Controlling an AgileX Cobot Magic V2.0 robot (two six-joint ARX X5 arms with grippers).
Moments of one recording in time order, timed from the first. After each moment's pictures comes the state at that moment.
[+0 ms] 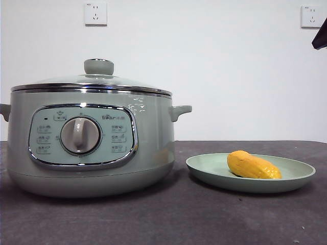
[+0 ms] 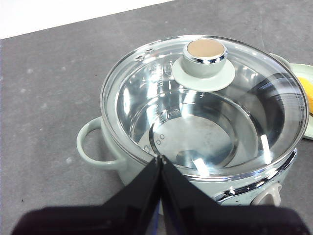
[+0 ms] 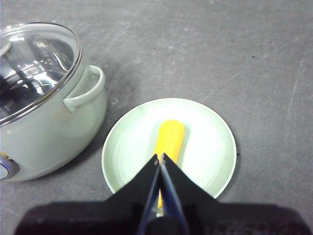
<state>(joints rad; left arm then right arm) -0.61 0.54 0.65 -0.58 -0.29 -0.10 0.44 0.60 0.61 -0.46 0.03 0.09</state>
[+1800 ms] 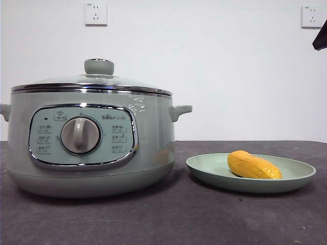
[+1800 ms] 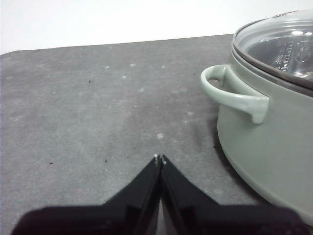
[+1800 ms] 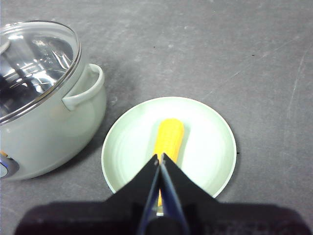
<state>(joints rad) -0.04 0.01 0.04 -0.24 -0.07 0.03 0.44 0.60 0.61 -0.46 0.03 0.09</state>
